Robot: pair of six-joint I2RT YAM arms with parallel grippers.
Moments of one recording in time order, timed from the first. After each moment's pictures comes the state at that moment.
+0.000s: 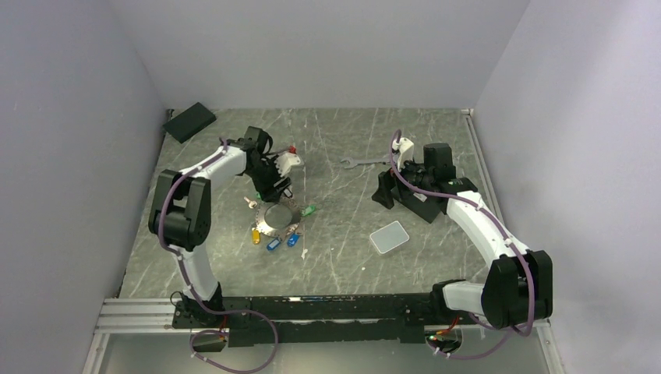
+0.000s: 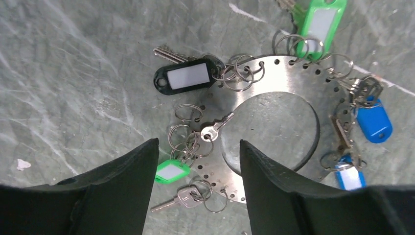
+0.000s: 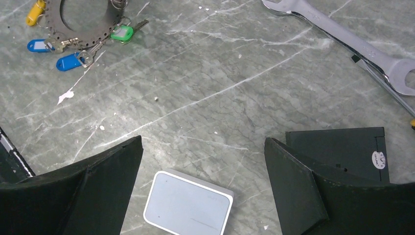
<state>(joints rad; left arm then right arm) -0.27 1.84 1.31 -0.70 0.42 0.80 0.18 1.25 0.87 -0.34 -0.58 -0.25</state>
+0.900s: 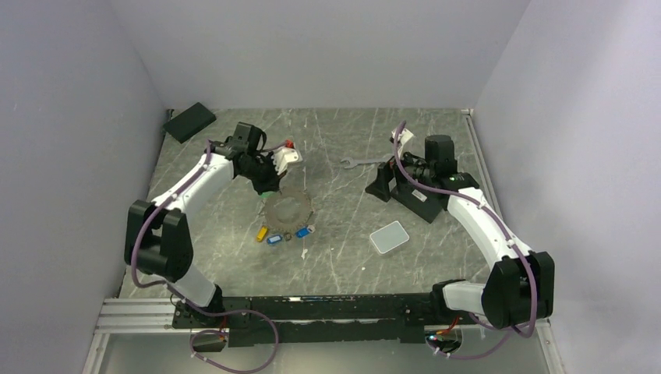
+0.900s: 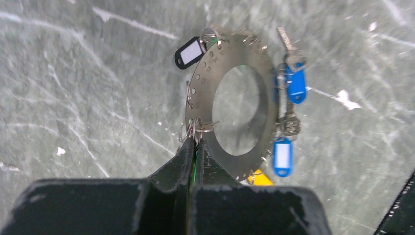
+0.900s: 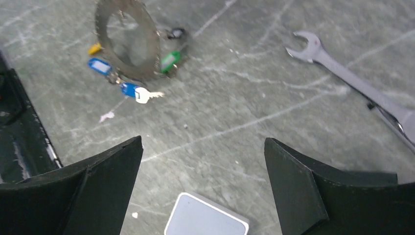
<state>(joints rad) -0.30 1.61 1.25 -0.74 0.47 0.79 0.20 1.25 0.93 -0.32 -0.69 -0.19</state>
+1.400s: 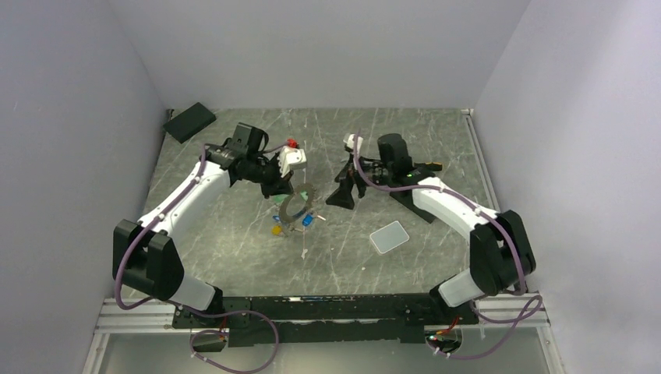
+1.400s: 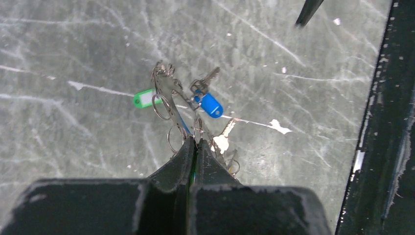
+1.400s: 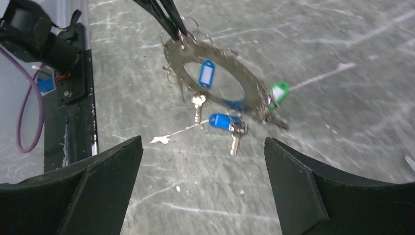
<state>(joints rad) -0.37 1.46 1.25 -0.75 0.66 0.73 0.46 1.46 0.99 -0.06 -0.83 -0.12</state>
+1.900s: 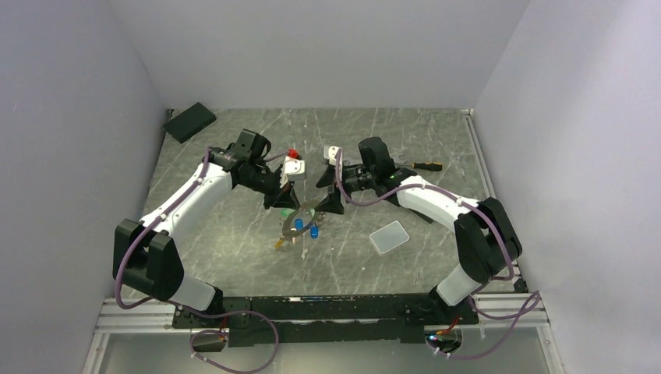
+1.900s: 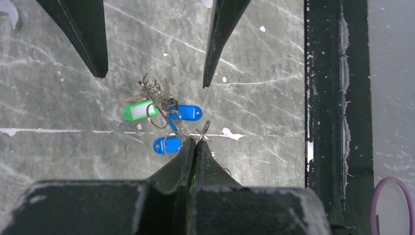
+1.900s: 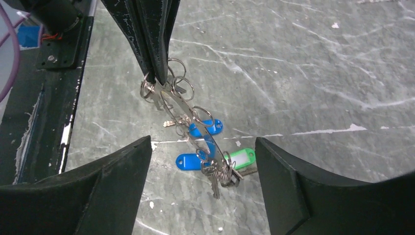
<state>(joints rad) -0.40 1.46 1.22 -0.86 0.87 0.83 0.57 1.59 1.04 0.00 -0.91 -0.37</state>
